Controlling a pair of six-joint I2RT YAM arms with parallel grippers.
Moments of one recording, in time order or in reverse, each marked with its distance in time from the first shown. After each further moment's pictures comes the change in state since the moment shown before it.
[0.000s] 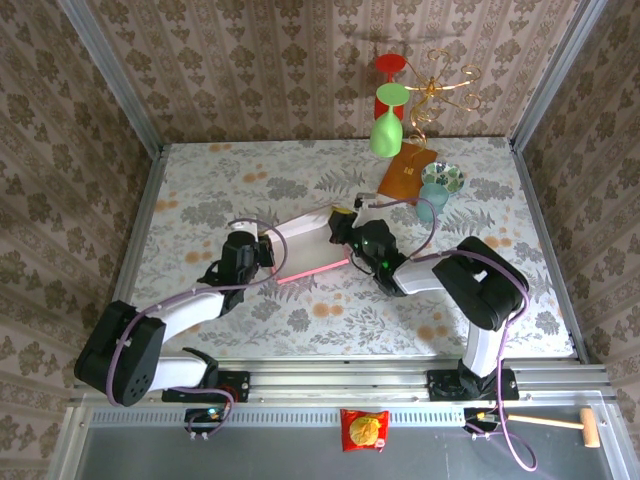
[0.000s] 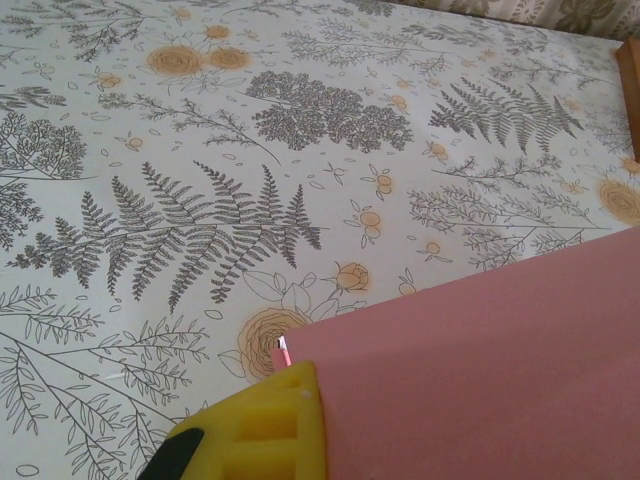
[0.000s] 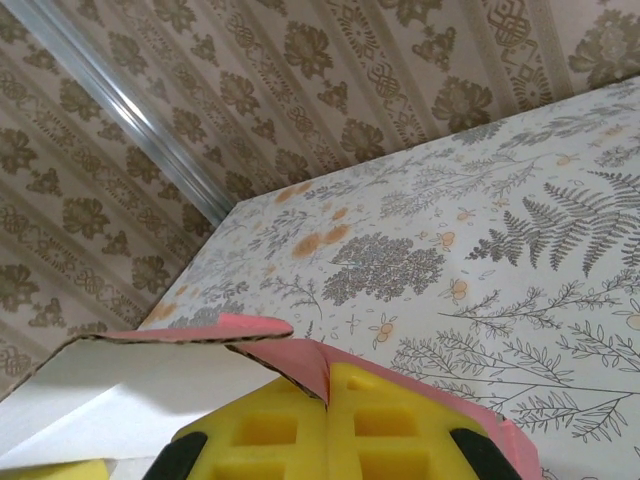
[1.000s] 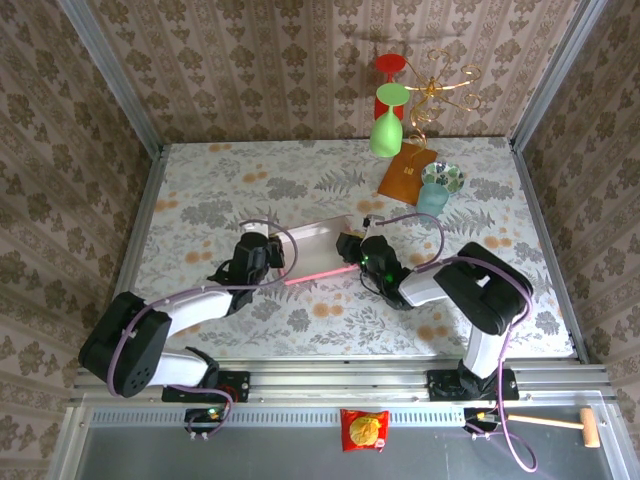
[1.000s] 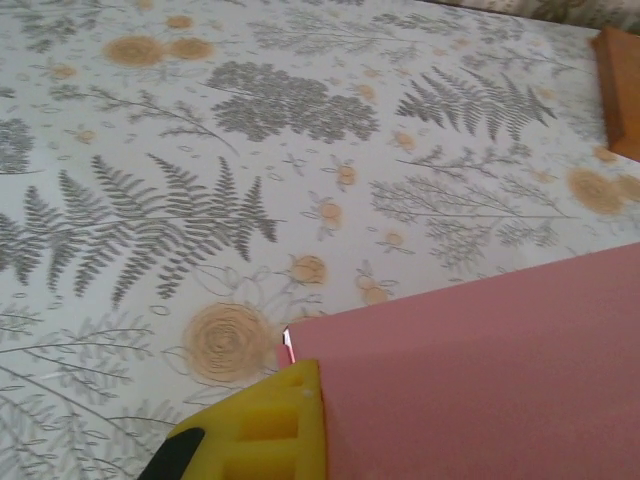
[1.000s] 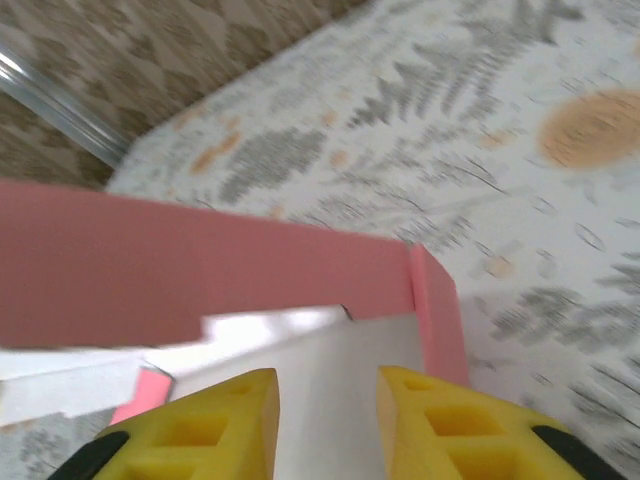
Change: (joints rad) left arm -0.101 0.053 0.020 0.023 -0.057 -0.029; right arm 0.032 -0.050 -0.140 -0.166 0.095 0.124
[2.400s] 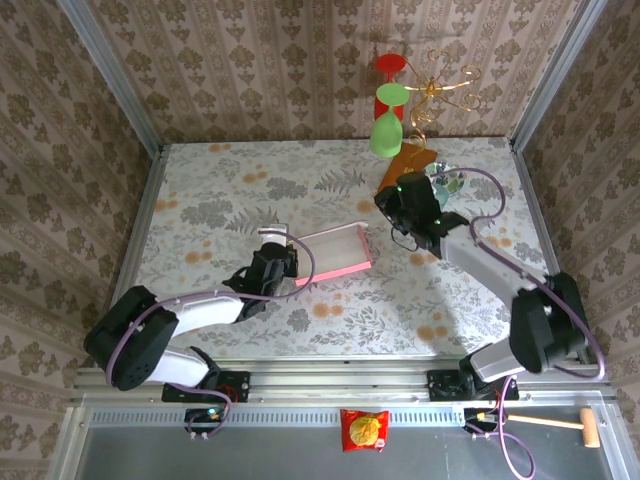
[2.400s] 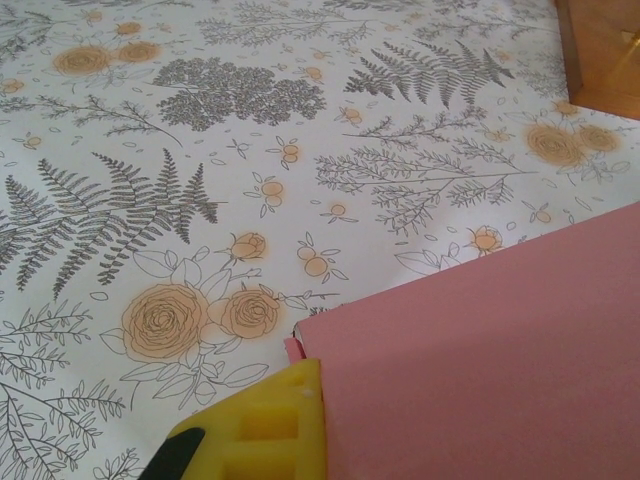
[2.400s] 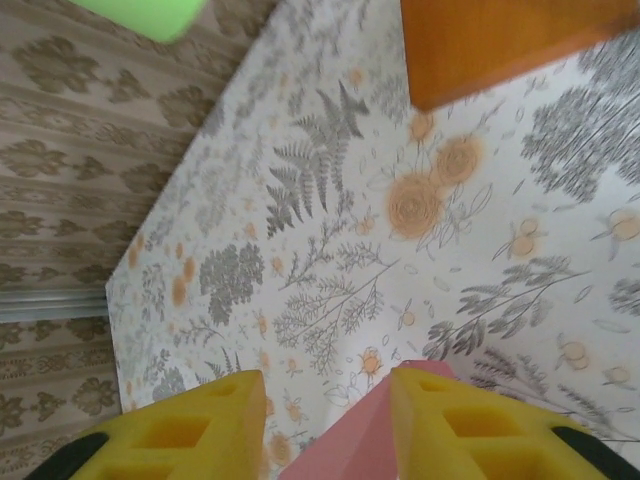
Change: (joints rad) left arm -0.154 0.037 0.007 0.001 -0.141 0.023; right arm -0.294 -0.267 0.447 -1.006 -0.201 0.439
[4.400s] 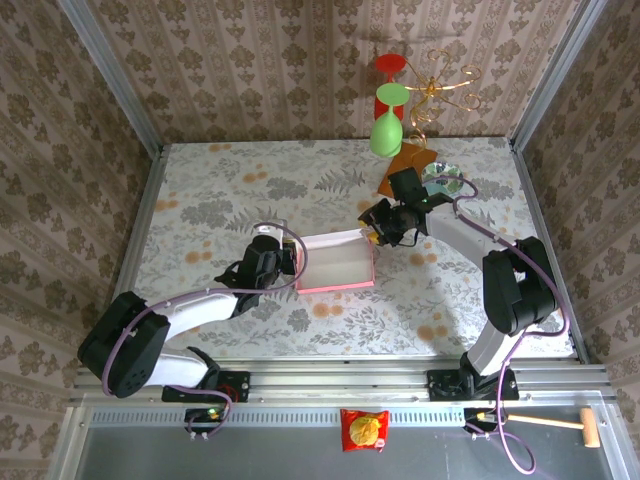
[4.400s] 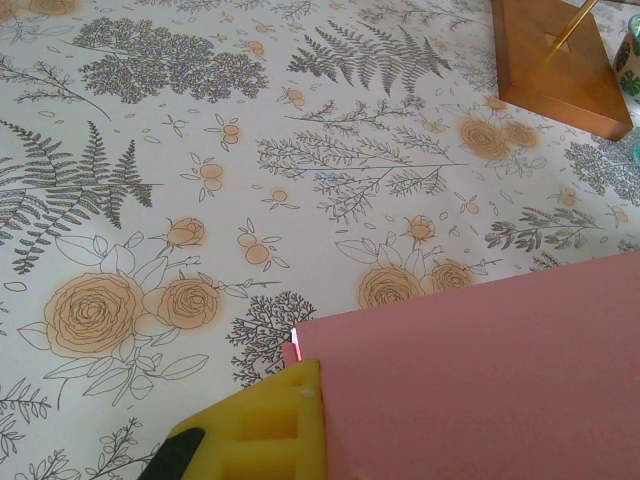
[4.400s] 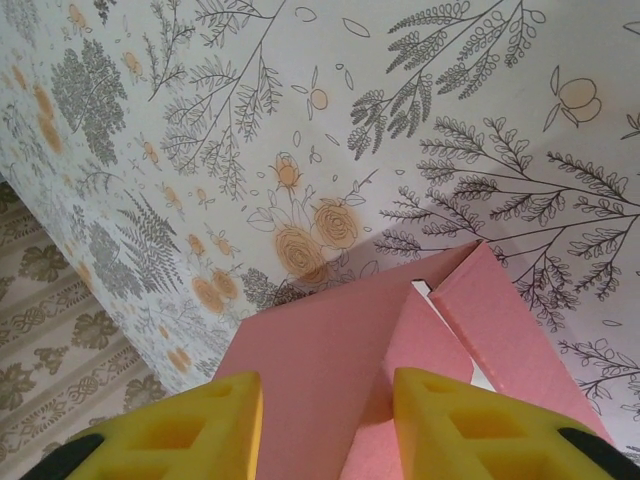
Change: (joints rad) left arm 0.068 -0.042 0.026 -0.061 0.209 -0.058; right arm -0.041 0.190 0.128 -0.277 -0.444 0.082
